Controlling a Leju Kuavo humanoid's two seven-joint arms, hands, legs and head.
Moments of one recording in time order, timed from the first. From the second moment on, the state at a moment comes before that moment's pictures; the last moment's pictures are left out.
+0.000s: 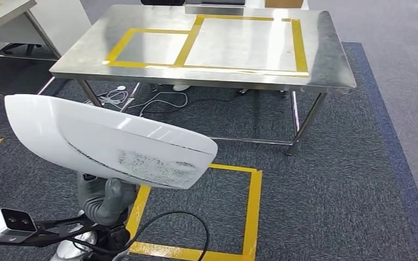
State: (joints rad) left arm 0.01 -0.08 -0.48 -1.83 0.25 -0.20 -0.70; right arm -0.02 0.15 -0.47 -0.21 0.69 -0.18 -0.14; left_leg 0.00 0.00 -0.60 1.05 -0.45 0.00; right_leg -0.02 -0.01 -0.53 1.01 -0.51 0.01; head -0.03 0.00
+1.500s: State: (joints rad) left arm 0.02 -0.08 -0.48 -1.84 0.25 -0.20 -0.70; right arm -0.01 0.15 -0.50 -0.20 0.69 -0.18 -0.15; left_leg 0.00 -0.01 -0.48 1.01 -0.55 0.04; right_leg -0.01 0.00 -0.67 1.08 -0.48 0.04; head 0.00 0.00
